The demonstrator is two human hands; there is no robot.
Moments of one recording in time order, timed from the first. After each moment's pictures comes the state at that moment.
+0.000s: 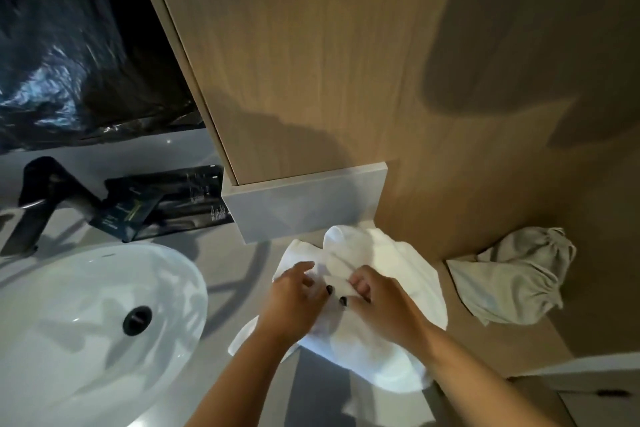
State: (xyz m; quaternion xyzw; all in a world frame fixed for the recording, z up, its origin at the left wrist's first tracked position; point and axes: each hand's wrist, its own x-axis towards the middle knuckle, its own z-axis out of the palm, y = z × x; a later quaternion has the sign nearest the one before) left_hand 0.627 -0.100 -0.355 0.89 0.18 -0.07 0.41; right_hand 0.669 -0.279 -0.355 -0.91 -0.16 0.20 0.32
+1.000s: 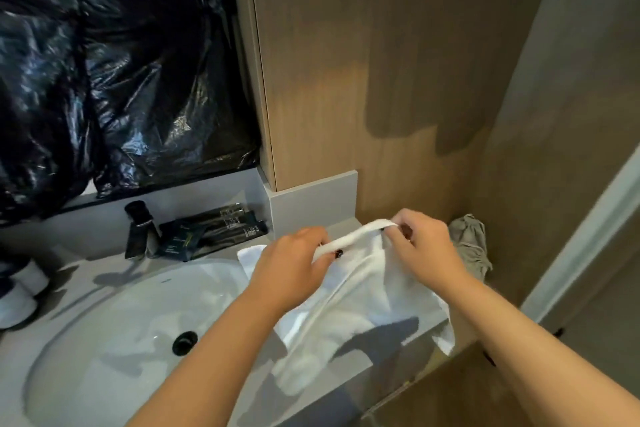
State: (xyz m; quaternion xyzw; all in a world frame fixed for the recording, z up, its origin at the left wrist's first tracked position) left_hand 0.443 -0.029 -0.182 0.94 -0.19 0.15 0.26; right_hand 0.461 -0.258 -0.189 -0.91 -0.10 -0.21 0.33
